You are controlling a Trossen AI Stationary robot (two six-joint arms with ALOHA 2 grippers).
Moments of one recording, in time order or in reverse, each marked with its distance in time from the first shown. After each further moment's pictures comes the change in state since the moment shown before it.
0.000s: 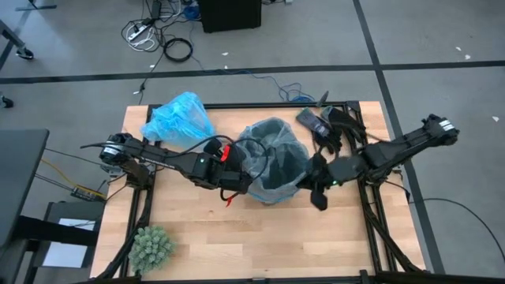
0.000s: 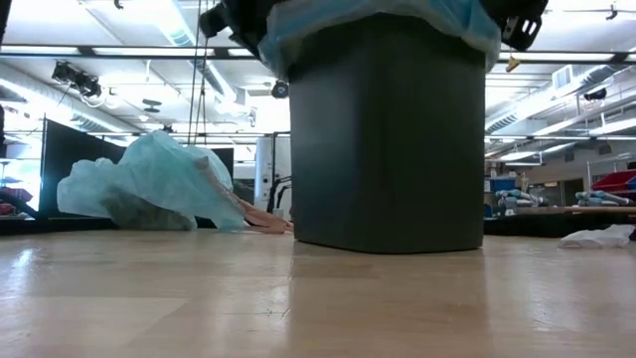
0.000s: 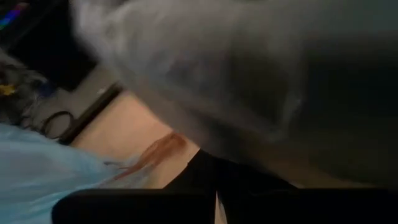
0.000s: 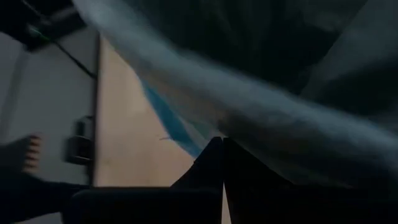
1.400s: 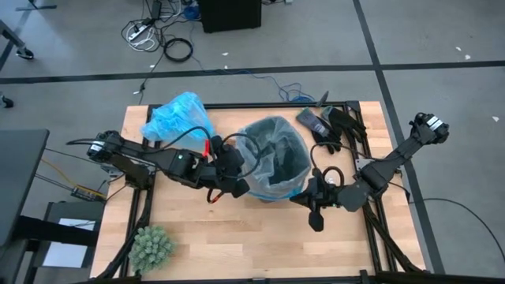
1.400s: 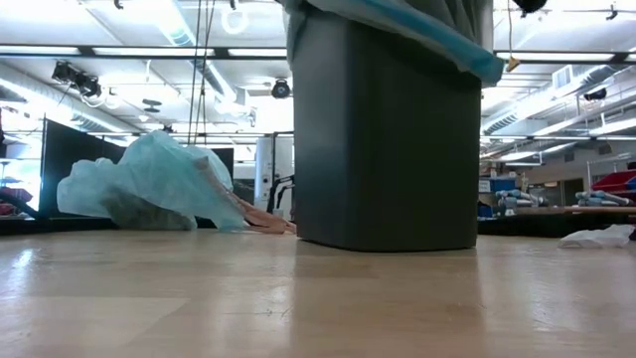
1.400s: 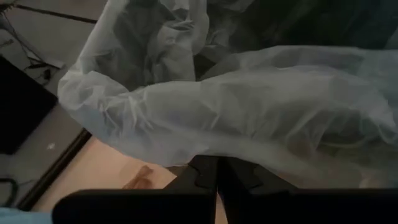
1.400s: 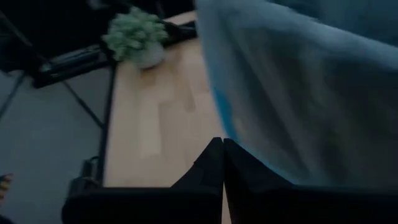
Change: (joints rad) left arm -0.056 -0.125 0.032 0.169 0.086 0.288; right arm 0.275 0.137 -0.001 0.268 0.390 -0.018
